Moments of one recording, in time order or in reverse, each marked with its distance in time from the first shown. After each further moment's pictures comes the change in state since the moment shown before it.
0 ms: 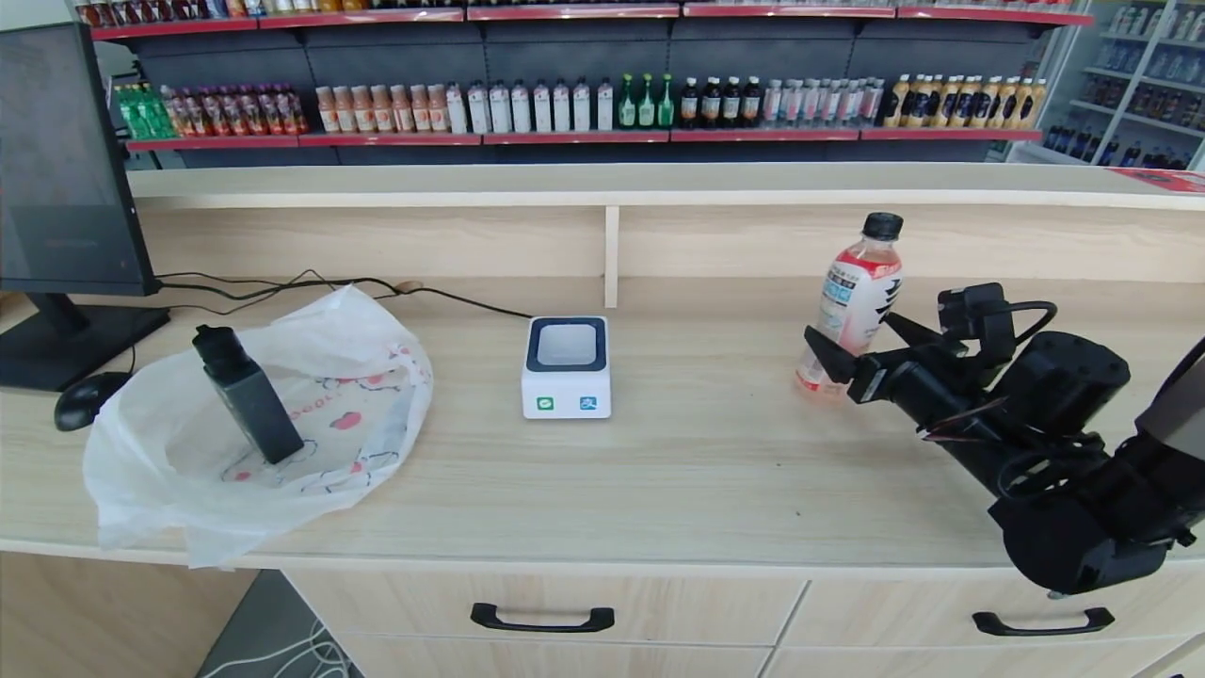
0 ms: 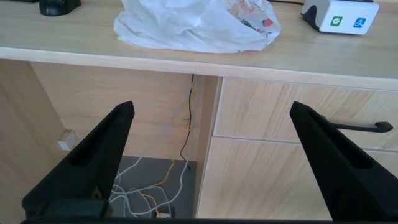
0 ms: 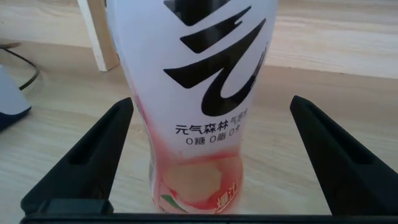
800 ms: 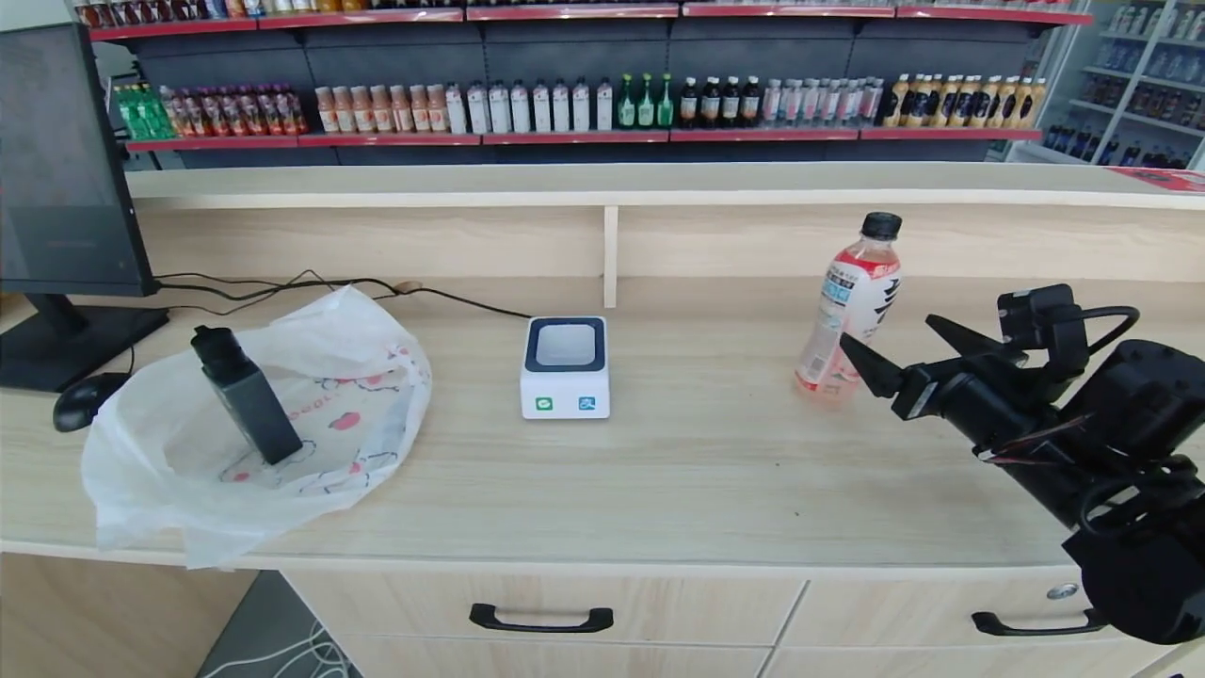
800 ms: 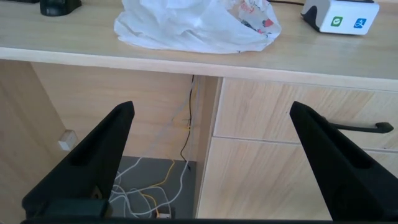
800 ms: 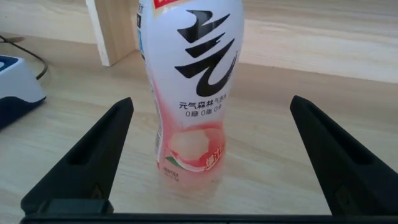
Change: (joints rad) left arm 0.001 0.000 0.000 -0.001 0.000 0.000; right arm -0.013 -0.160 0.176 0.000 -0.001 -0.039
